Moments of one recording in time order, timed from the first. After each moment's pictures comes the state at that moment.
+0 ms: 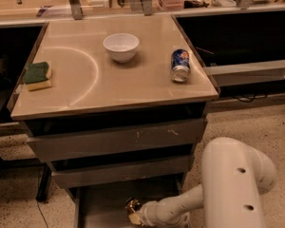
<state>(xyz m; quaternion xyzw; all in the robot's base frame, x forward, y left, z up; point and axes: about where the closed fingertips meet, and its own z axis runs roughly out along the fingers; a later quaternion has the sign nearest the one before) 0.450 0.033 0.203 -0.31 0.89 0.24 0.22</state>
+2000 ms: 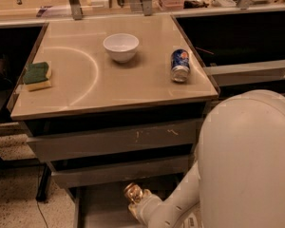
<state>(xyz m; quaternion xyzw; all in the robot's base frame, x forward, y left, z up) 0.417 0.016 0.415 -0.35 0.88 0.10 0.31</state>
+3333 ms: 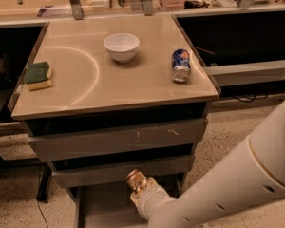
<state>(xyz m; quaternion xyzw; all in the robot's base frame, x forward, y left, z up) 0.417 0.005 0.519 -0.35 0.87 0.05 0.35</state>
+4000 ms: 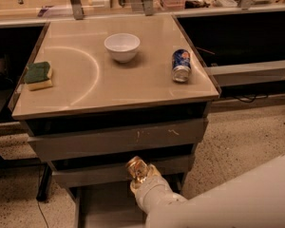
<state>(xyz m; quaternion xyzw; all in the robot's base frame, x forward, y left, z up) 0.431 0.000 0.591 -0.35 0.85 0.01 0.41</state>
